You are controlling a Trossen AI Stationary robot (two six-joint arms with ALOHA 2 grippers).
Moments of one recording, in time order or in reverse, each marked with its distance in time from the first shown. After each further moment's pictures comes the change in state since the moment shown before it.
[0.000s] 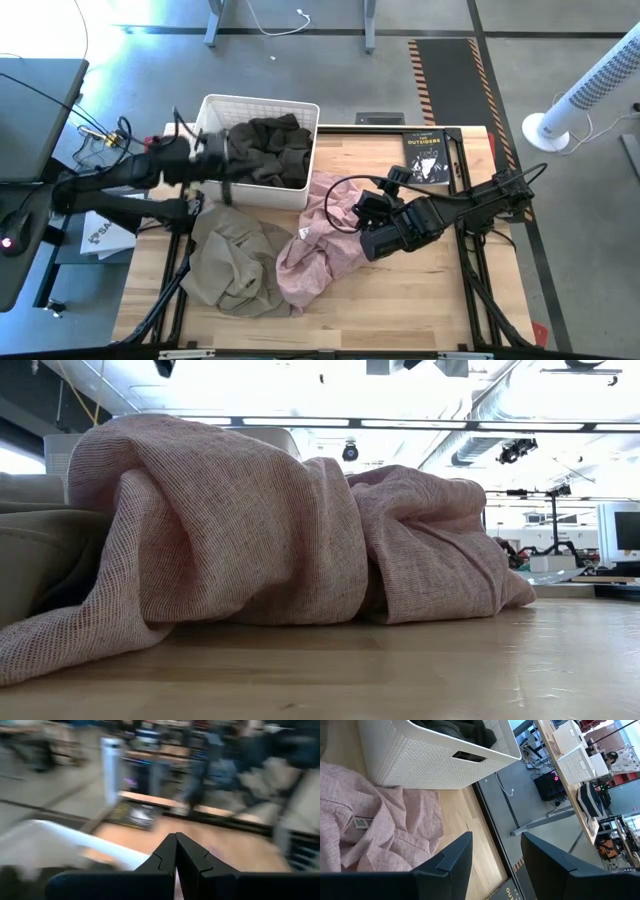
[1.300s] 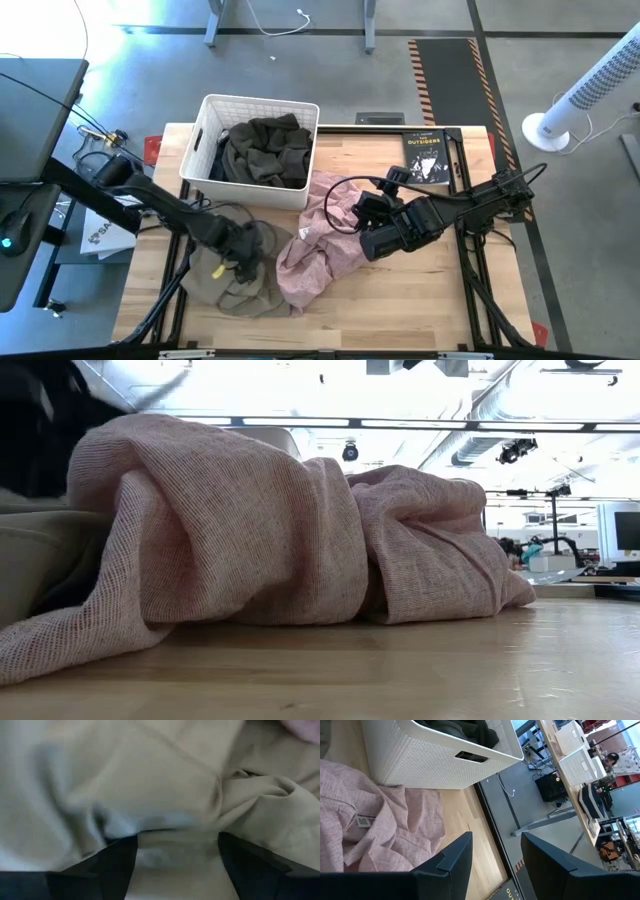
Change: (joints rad) left arm -0.554 0.664 -0.064 -0.540 0.098 -0.844; right arm 0.000 0.000 0.000 0.010 -0.008 -0.019
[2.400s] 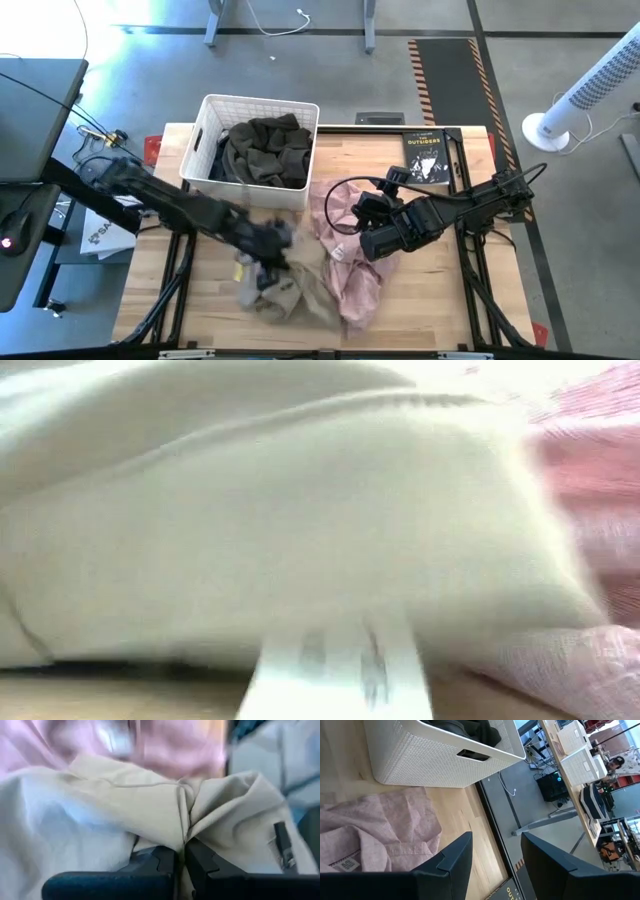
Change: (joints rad) left arm 0.068 0.010 0.408 0.174 -0.004 0.306; right arm 0.000 0.000 0.000 -0.004 -0.011 -0.007
